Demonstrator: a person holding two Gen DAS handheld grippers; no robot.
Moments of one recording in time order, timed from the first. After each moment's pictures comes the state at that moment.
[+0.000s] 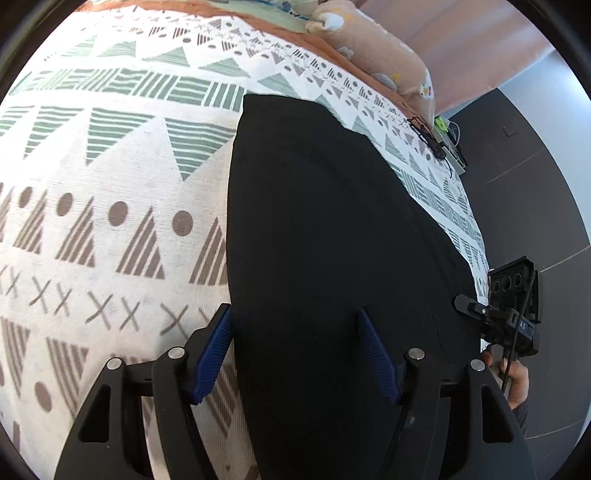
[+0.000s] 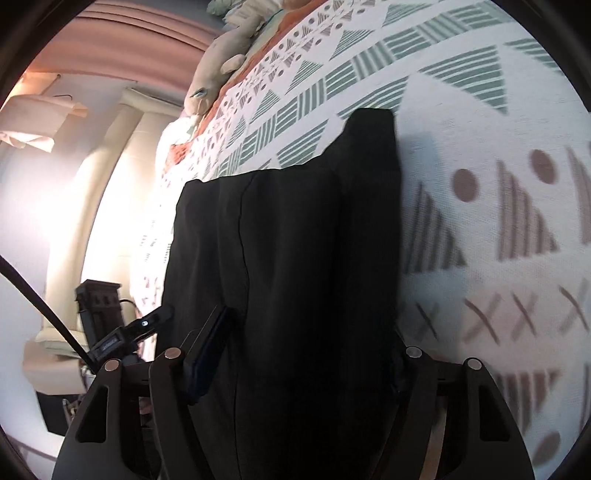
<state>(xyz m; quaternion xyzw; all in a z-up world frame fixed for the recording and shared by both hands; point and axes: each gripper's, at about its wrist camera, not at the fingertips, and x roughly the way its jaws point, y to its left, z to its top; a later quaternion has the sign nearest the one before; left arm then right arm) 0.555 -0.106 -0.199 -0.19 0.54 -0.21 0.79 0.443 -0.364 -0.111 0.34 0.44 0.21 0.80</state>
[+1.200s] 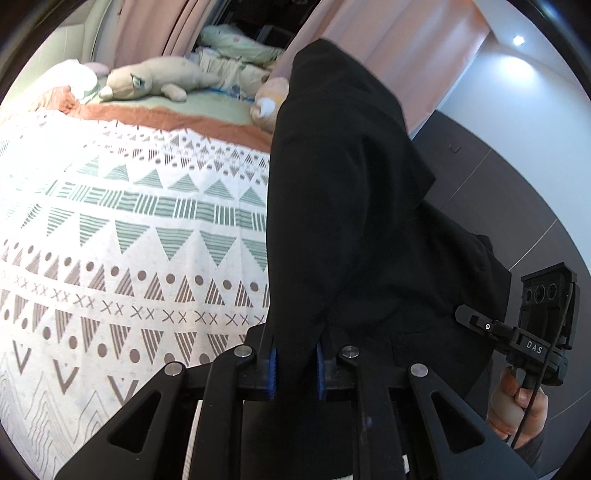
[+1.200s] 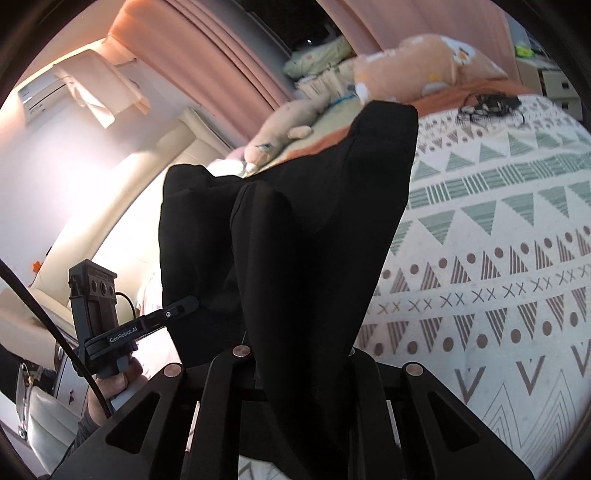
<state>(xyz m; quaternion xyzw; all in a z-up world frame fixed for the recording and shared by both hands) 0.426 -0.089 -0.033 -0.16 0.39 -0.24 0.87 0.259 -0.310 0.026 0.23 0.29 0.19 0.91</state>
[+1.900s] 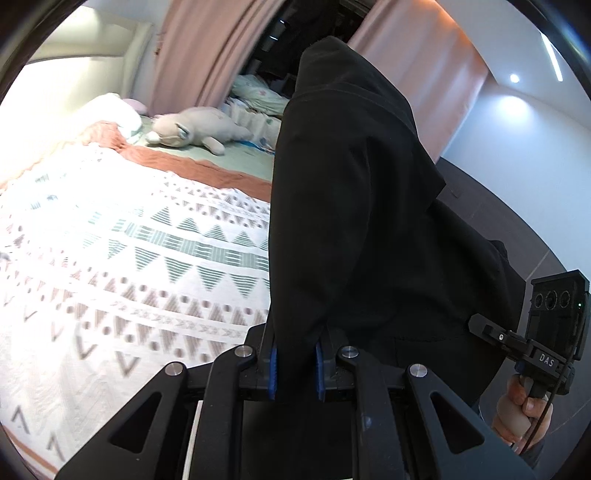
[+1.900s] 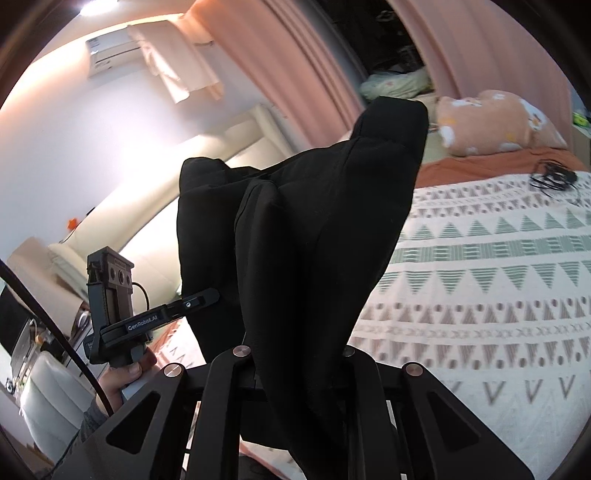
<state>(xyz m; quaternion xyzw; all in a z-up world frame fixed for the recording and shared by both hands) 0.342 0.079 0.052 -0.18 0.32 -0.20 0.91 0.213 -0.187 0.096 0.15 0.24 0.26 0.92</state>
